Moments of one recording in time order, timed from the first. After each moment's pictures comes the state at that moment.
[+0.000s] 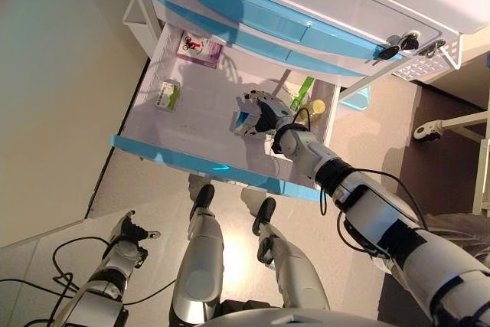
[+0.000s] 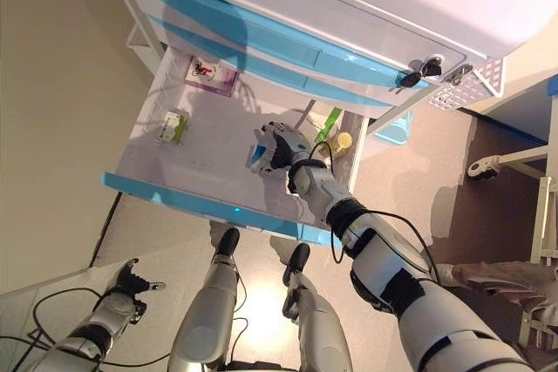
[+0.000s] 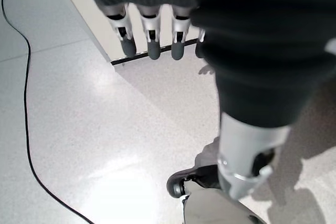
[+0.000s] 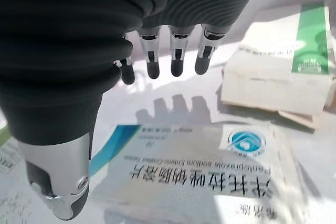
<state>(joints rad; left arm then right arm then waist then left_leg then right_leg) -0.26 0.49 -0.26 1.16 0.09 0.01 0.29 -1.00 -0.16 0.72 0.97 -0.37 0.03 -0.26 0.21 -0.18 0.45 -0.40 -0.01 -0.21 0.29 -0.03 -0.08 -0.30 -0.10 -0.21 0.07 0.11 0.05</state>
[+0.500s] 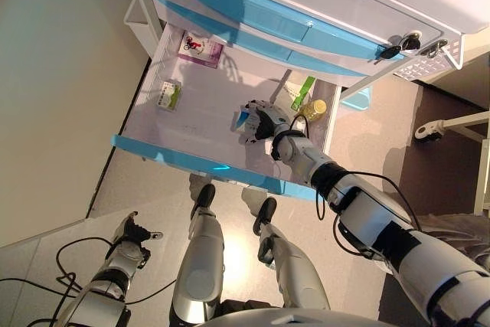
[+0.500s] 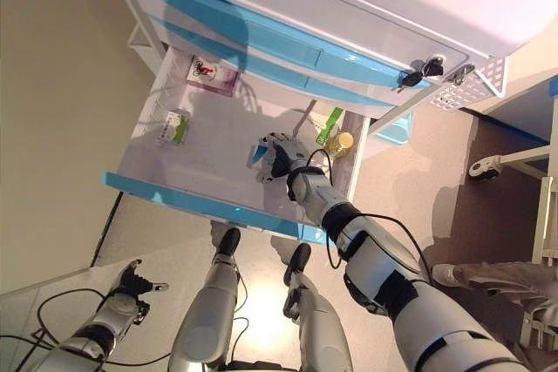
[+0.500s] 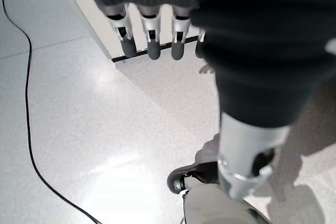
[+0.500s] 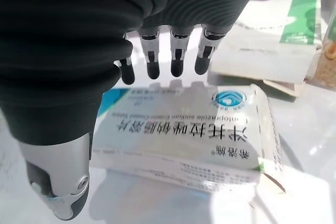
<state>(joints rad) -0.26 0.47 -0.26 1.16 0.08 0.01 0.29 -1.00 -0.12 0.76 1.06 -0.42 0.04 -0.26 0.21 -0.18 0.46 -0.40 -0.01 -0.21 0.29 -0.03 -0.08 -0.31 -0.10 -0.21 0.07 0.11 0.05</state>
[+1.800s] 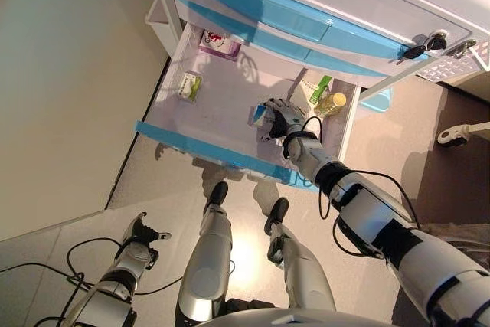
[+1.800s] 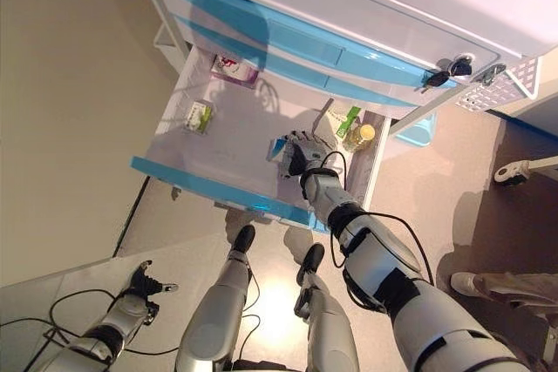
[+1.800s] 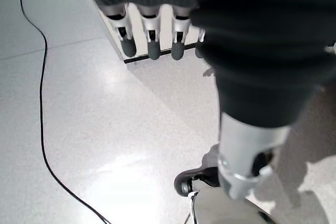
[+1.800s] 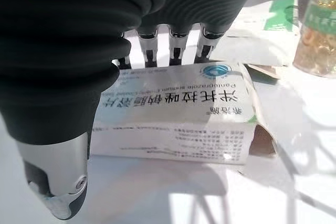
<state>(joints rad) -0.26 0.44 -0.31 1.16 0.05 0.00 0.30 -1.03 -0.12 0.66 1.20 -0.44 0.07 -0.35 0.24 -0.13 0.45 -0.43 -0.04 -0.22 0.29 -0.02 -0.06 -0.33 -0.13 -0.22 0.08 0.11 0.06</state>
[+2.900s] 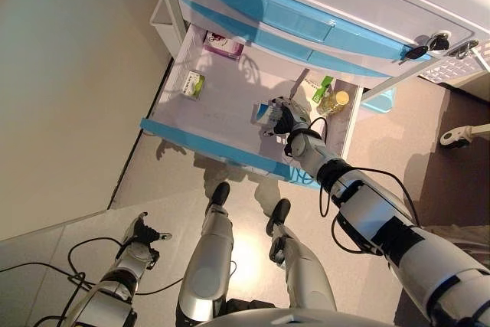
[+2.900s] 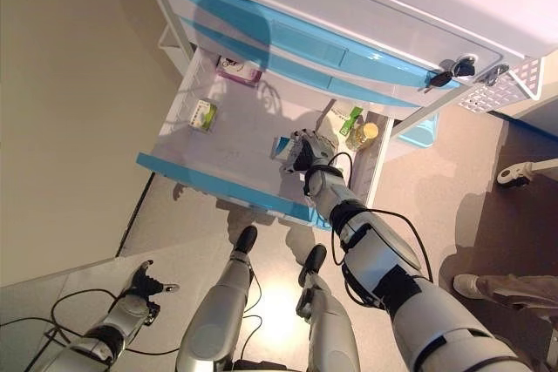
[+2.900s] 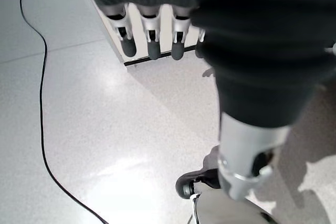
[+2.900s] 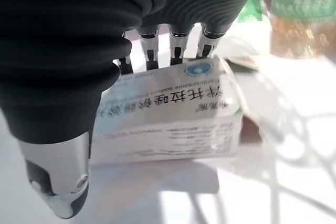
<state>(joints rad) -0.26 0.44 -0.33 1.16 0.05 0.00 0.31 -1.03 -0.13 0.68 1.23 -0.42 0.09 -0.36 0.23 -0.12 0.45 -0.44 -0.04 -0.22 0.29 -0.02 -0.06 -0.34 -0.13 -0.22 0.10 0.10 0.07</state>
